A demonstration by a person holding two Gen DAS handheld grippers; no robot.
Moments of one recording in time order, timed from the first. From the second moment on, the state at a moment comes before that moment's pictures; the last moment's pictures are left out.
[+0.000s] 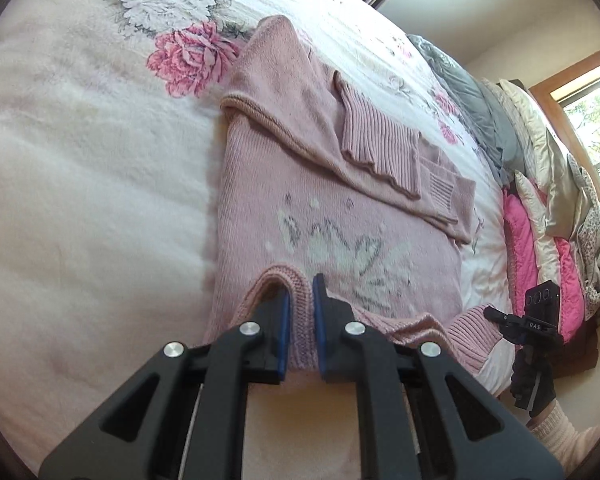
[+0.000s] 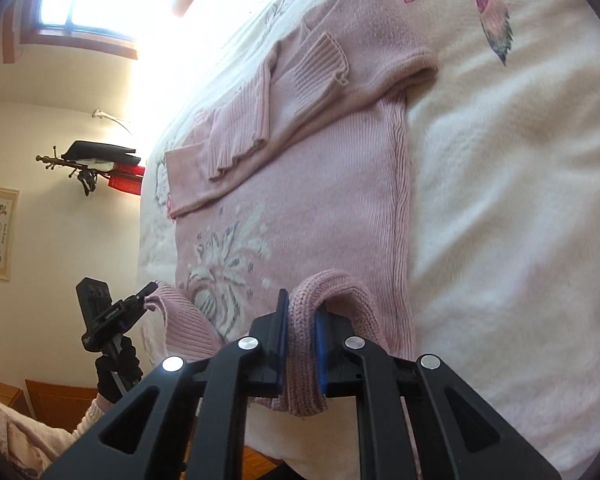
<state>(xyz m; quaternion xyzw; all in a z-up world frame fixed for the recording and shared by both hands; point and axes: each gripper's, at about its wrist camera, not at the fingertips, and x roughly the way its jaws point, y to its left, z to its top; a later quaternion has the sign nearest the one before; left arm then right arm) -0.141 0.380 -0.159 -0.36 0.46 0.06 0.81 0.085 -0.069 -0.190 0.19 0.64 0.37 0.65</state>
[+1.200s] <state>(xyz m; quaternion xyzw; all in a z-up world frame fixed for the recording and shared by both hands) -0.061 0.399 -0.167 -0.19 0.50 0.07 0.84 0.126 -0.054 -0.181 0.11 0.63 0.31 0.70</state>
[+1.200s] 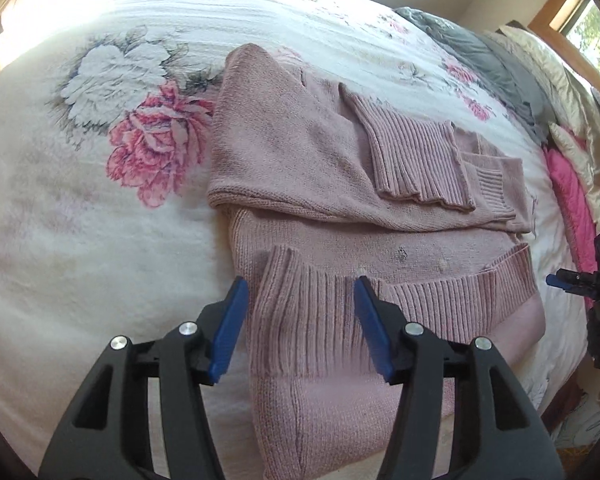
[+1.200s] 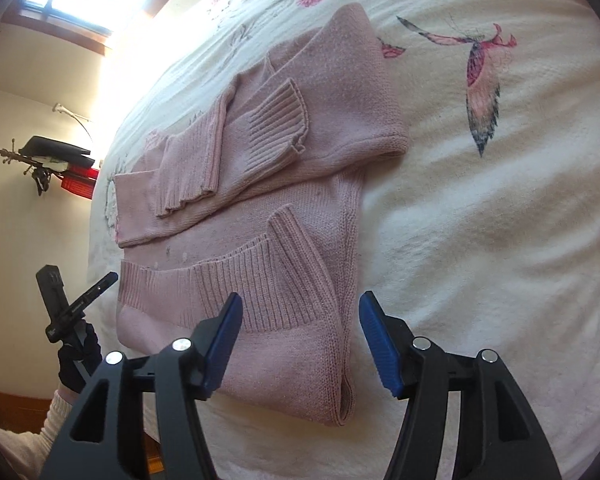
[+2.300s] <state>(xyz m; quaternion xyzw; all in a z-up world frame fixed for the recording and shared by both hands) -0.048 0.384 -0.180 -0.19 0.51 0.03 0.84 0.135 0.029 -0.196 -0.08 0.59 0.39 0.70</state>
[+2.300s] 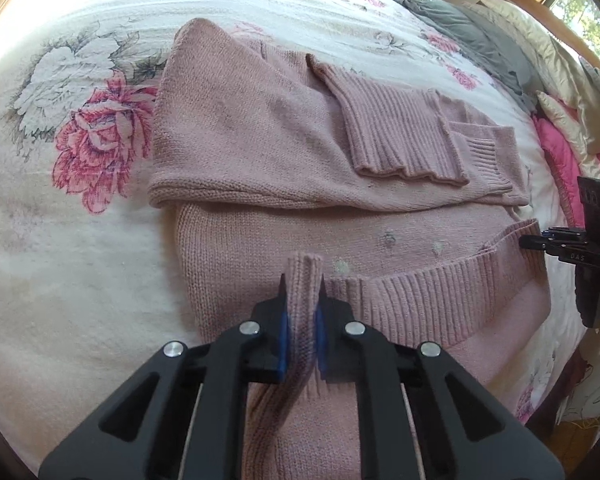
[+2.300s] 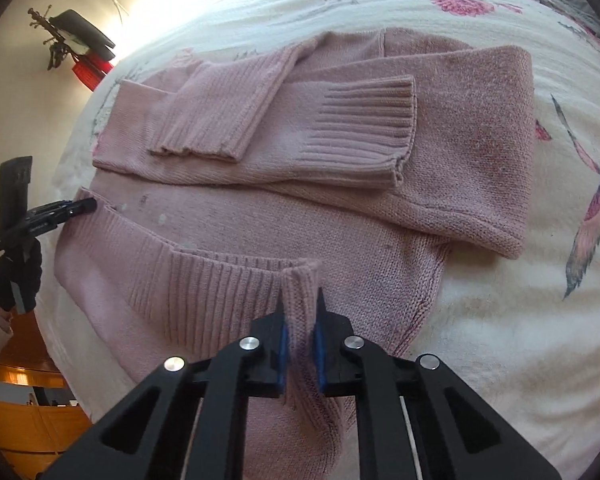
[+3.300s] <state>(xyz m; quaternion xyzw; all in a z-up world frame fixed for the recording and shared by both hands) 0.124 0.456 -0.136 -0.18 0.40 0.11 0.89 0.304 0.069 -0.145 0.02 0.50 0.34 0.79</state>
